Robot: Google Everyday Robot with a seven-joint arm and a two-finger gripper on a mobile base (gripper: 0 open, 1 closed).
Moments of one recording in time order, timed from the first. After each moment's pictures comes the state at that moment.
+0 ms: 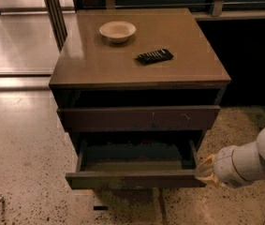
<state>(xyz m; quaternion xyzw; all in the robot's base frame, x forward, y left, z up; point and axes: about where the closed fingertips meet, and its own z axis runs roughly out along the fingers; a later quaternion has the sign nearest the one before) 0.408 -0.211 0.651 -0.58 0.78 0.09 0.23</state>
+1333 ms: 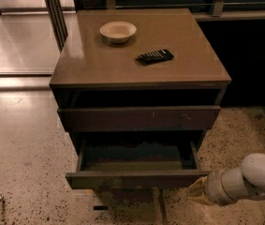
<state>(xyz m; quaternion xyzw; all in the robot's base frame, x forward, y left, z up) 0.398 -0.206 0.525 -0.57 0.77 0.18 0.23</state>
